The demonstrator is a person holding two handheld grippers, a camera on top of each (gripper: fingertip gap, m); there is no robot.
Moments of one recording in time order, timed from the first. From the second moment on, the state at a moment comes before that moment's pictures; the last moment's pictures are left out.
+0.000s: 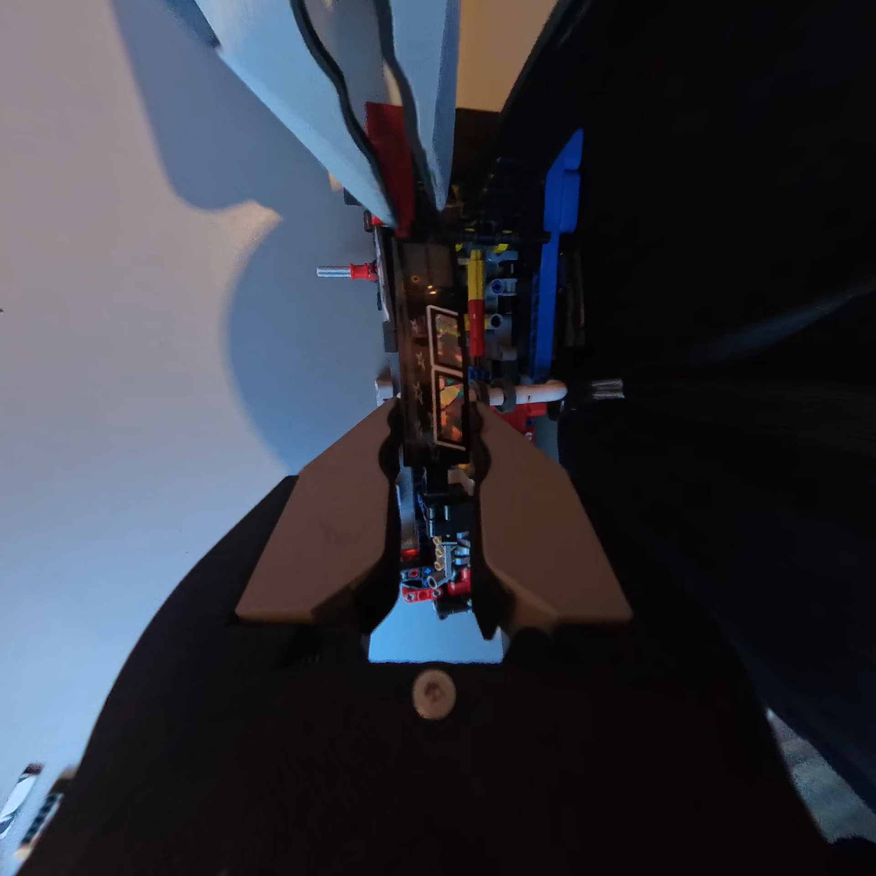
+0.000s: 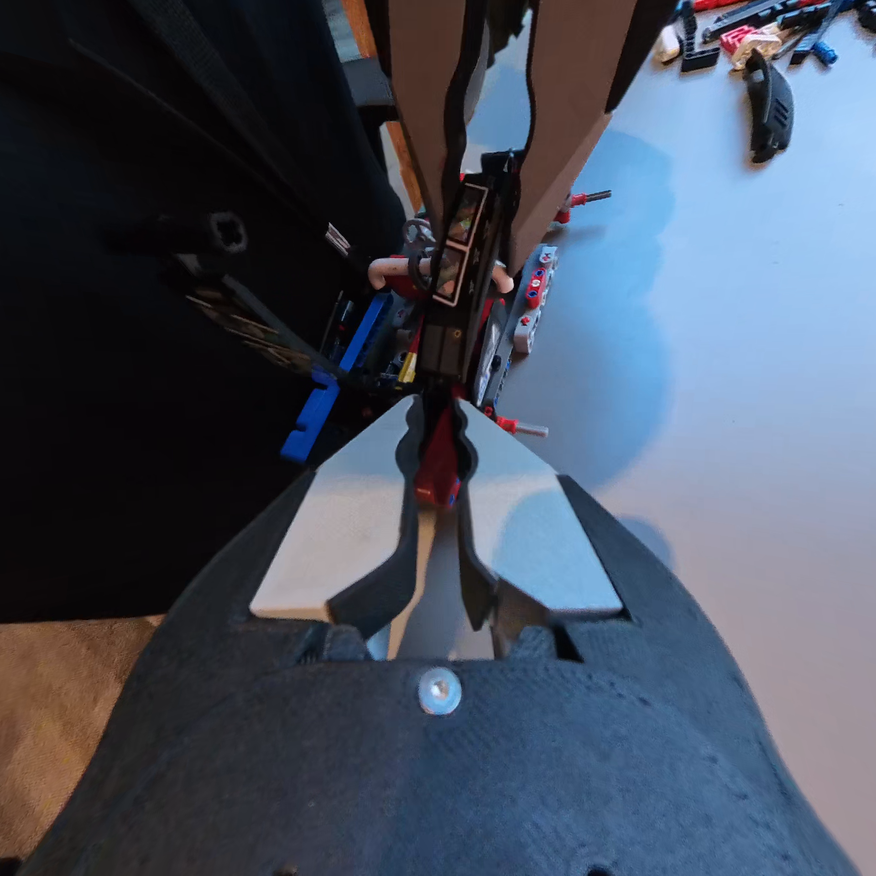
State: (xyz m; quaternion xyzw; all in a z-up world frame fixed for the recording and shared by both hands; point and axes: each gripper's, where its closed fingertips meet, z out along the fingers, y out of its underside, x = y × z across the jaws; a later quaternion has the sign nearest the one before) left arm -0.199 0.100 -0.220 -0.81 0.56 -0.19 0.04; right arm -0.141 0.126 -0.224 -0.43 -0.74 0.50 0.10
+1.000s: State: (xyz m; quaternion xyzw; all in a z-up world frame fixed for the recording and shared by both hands) left arm -0.230 0.092 -0.199 -0.77 0.53 -0.34 0.09; right arm -0.162 0.119 -0.185 -0.53 -0.70 0.44 0.21
